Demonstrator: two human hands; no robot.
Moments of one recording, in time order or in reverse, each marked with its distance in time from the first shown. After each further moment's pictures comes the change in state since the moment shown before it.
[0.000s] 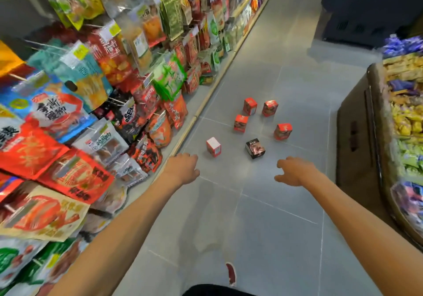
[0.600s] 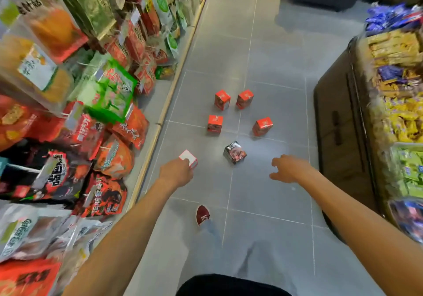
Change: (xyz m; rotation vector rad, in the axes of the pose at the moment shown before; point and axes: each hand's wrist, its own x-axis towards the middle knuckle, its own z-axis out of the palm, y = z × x) left_hand 0.360 -0.010 -0.026 -0.146 -0.252 0.076; right_hand 0.273 0.071 -0.101 0.110 -0.205 0.158
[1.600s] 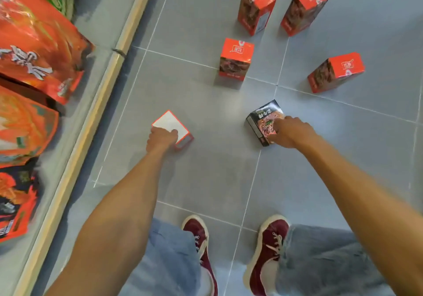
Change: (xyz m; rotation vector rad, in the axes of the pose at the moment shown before) left_hand 0.530 -0.087 0.372 -0.790 0.028 -0.722; right_hand 0.590 -0.072 0.231 0.097 0.005 -0.032
